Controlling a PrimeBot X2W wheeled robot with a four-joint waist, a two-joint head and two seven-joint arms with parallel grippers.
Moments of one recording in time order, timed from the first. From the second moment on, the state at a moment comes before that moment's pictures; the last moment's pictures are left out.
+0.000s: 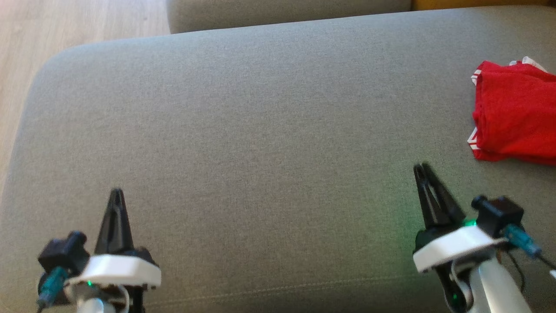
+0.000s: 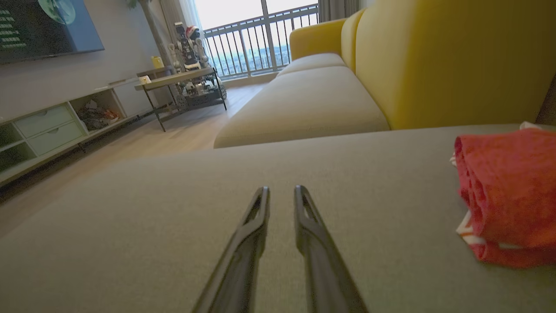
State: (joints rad) left arm 0.02 0.04 0.00 0.15 -0.26 -0.02 -0.26; right arm -0.11 -0.05 0.01 0.25 0.20 0.13 -0.25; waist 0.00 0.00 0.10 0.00
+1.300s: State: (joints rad) left arm 0.02 0.04 0.02 0.20 -0.68 -0.05 -0.14; right arm -0.08 -0.05 -0.02 0.27 0.65 0.13 -0.15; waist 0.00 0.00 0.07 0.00
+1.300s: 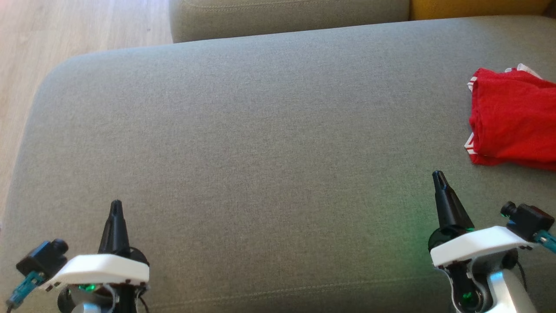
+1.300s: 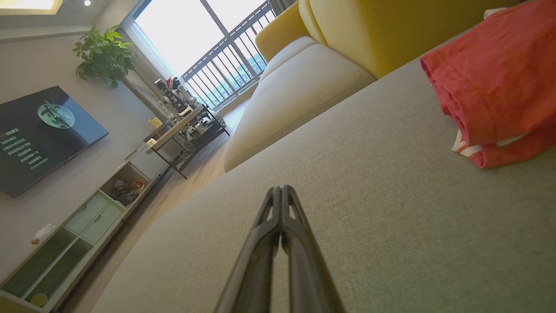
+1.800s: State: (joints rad) left arm 0.01 0.04 0.03 0.21 -0.85 -0.06 -0.10; right arm -0.08 -0.05 -0.03 0.28 0.83 0.13 -0.11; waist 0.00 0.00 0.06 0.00
